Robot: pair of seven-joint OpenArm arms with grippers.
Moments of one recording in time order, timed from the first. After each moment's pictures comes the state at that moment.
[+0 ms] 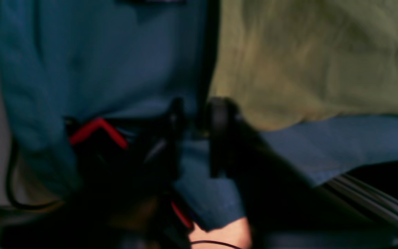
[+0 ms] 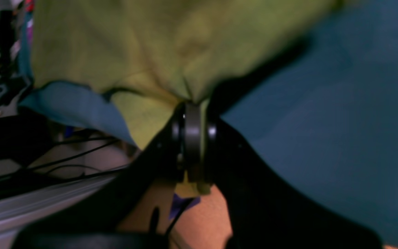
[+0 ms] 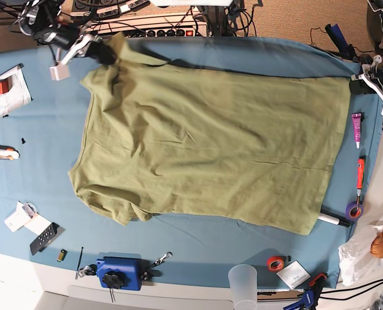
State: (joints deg) left arm 17.7 -24.8 -37.6 88.3 -52.4 -30.6 74.9; right arm -26.9 8.3 42.8 94.9 65.6 40.0 -77.7
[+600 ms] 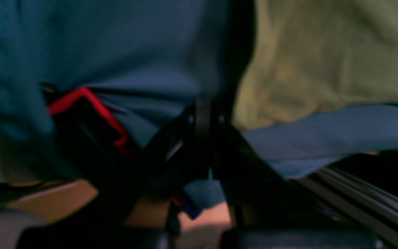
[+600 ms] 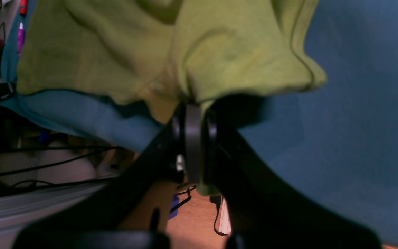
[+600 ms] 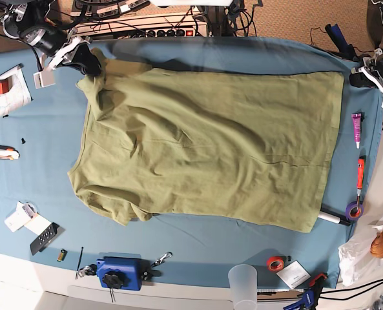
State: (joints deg) left arm 21.4 -25.0 -38.4 89.4 -58.4 -29.3 74.6; right arm -28.9 8.3 45.5 109.7 67.0 39.8 -78.2
